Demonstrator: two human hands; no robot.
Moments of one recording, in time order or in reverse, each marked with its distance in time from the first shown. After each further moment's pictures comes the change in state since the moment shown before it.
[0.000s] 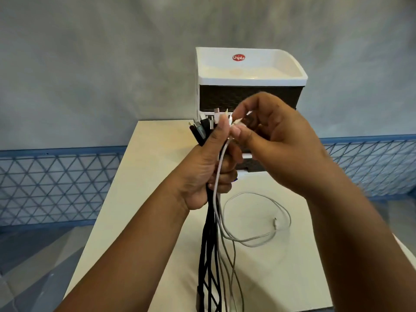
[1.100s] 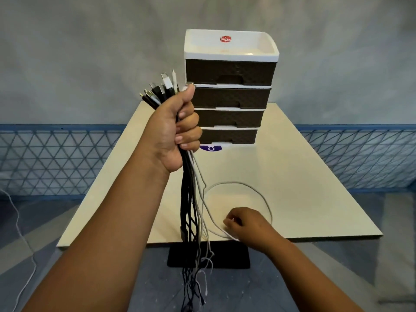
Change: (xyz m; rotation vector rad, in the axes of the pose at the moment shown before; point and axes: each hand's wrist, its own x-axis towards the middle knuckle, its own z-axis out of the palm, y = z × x) left_hand -0.074 -0.013 0.068 -0.180 0.240 0.155; right_hand -0.215 0.155 0.035 -0.355 -0.487 0.461
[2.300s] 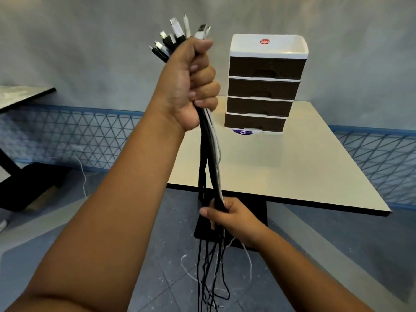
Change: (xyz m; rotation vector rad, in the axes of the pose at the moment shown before) left_hand -0.157 0.050 0.052 0.011 0.009 0.196; right_hand -0.144 -0.107 0.043 0.730 -0.298 -0.321
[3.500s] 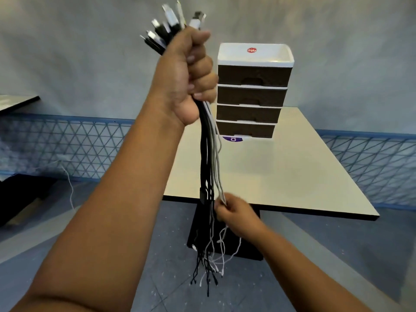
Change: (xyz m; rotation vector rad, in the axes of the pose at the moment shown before) left_hand 0.027 0.004 0.017 -0.002 -0.049 0.091; right_hand 0.022 0.022 -0.040 -0.358 0.269 0.045
